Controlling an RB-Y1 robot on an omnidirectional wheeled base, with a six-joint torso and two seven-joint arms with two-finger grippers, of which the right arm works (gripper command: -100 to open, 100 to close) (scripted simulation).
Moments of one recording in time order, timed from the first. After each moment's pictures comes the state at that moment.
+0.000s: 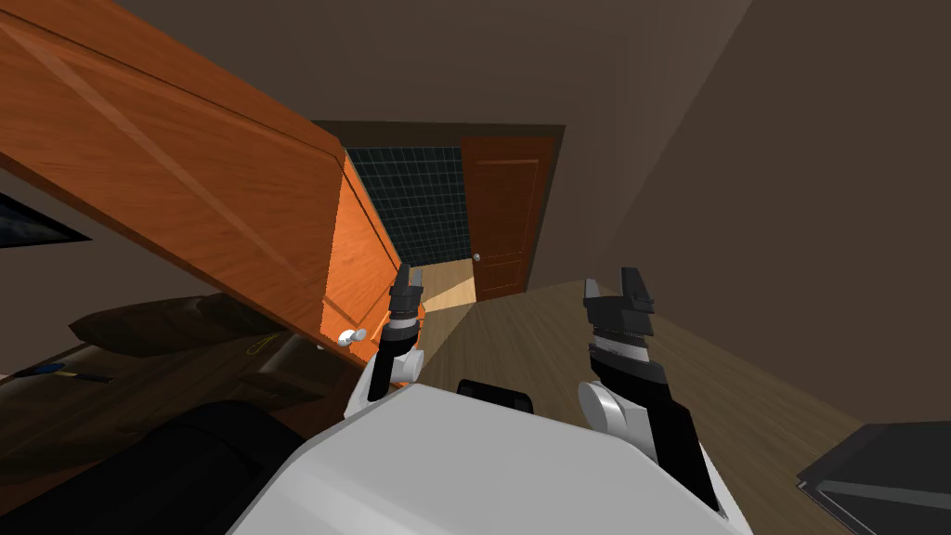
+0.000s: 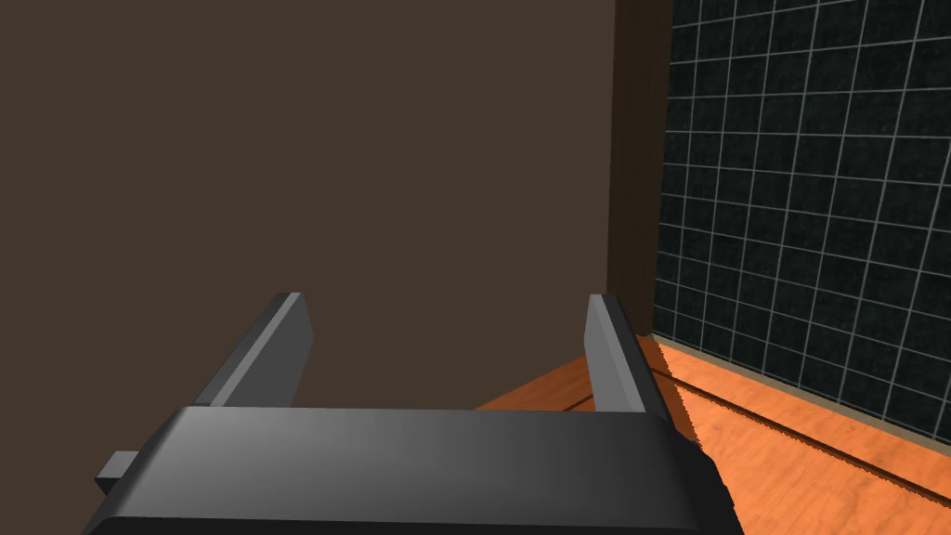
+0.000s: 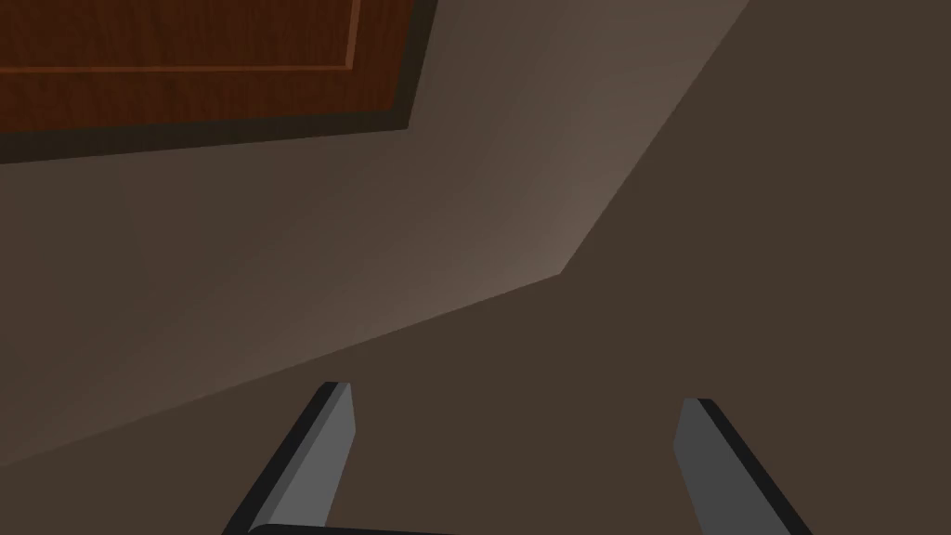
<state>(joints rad) 0.49 0.00 0.06 -2.36 -0.07 -0.36 0.07</state>
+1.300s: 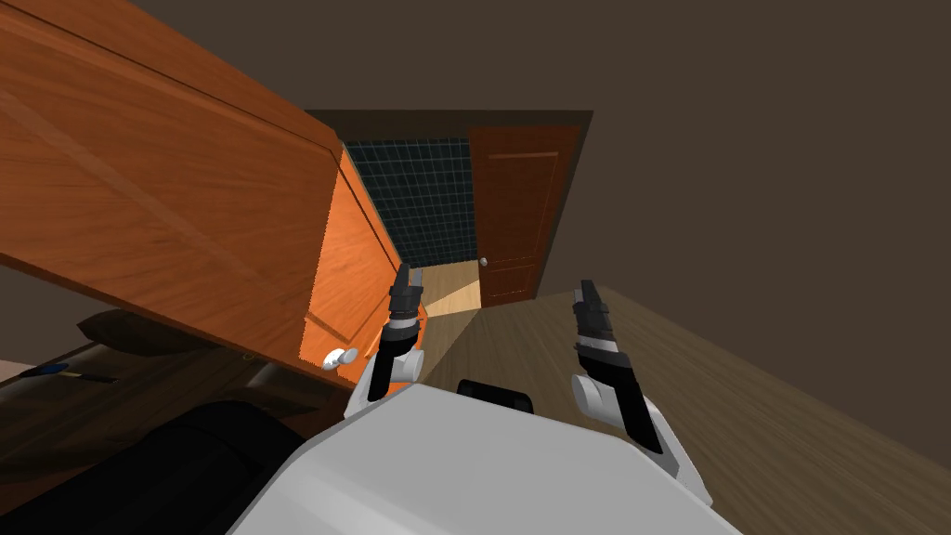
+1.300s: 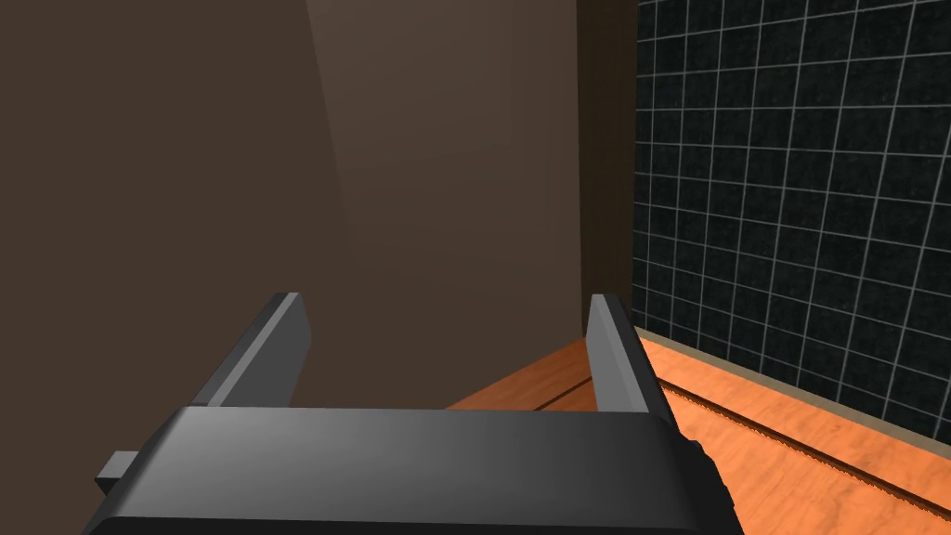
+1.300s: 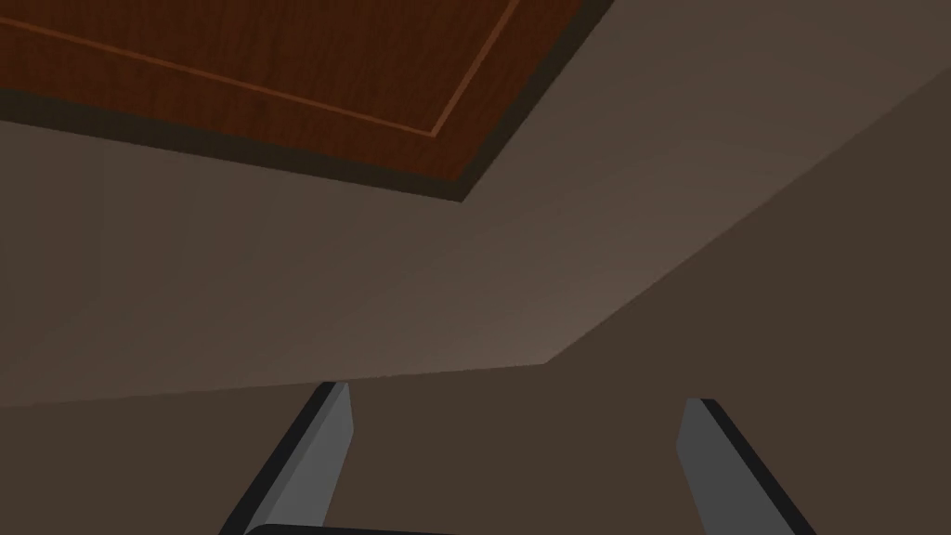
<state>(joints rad) 0.39 -0.05 0.00 -2.10 0.02 -0.44 0.25</state>
